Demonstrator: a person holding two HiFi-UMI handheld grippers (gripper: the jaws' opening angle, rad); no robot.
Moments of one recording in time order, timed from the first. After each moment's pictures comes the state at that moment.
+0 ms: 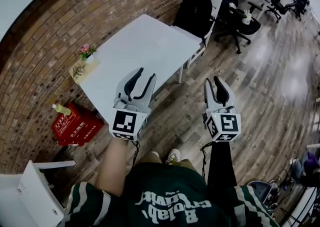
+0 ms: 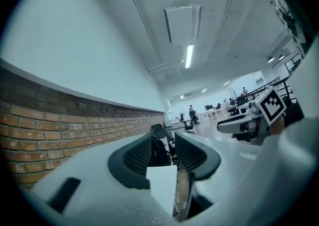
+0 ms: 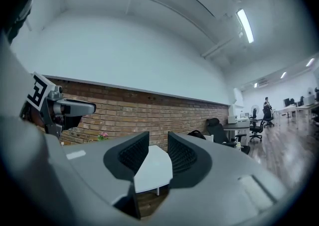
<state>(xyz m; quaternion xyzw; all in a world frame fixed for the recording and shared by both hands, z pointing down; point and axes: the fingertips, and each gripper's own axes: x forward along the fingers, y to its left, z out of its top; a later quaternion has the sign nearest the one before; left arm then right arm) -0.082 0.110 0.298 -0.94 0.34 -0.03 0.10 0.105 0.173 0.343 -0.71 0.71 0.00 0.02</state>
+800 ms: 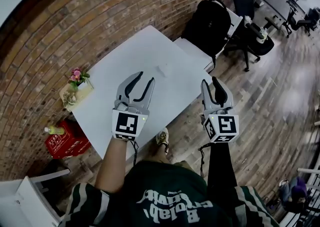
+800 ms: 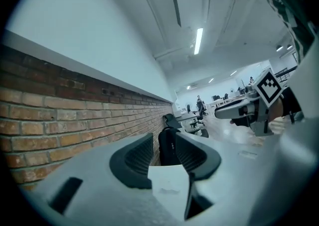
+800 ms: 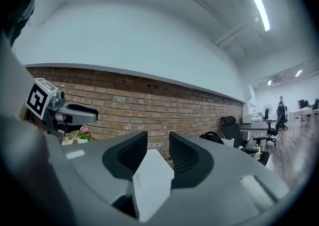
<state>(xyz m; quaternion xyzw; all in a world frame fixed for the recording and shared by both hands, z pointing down) -0.049 -0.166 0.348 -0.92 0.37 -0.07 0.11 0.136 -0.116 0.363 -0.67 0.74 0.00 -0.02</state>
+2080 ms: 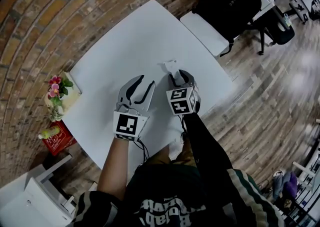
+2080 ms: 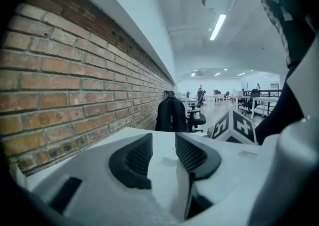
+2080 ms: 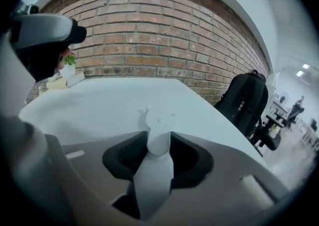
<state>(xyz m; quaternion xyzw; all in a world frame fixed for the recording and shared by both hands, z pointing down) -0.041 -0.311 0.542 -0.92 0.36 -0.14 -0.04 0.056 -0.334 0.685 -0.58 0.73 -0.18 -0.31</state>
